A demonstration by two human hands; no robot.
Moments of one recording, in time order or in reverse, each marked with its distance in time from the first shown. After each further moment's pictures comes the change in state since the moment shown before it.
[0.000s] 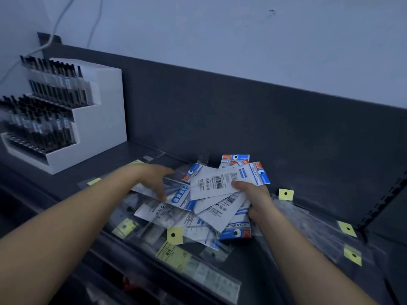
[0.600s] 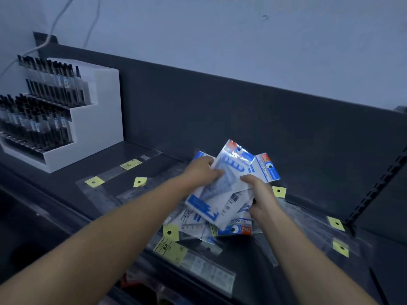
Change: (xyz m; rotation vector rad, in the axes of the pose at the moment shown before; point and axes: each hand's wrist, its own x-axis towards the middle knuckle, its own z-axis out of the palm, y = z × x) left_hand 0.019 0.107 0.025 -0.691 0.433 0.180; right_hand -0.013 -0.008 -0.013 0.143 0.017 -0.053
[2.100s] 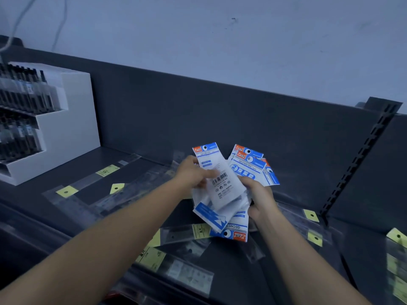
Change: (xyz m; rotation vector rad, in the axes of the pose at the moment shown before) left_hand 0.000 0.027 0.026 -0.578 0.010 -0.200; right_hand -0.003 -0.019 -0.042 0.054 0.047 -0.047
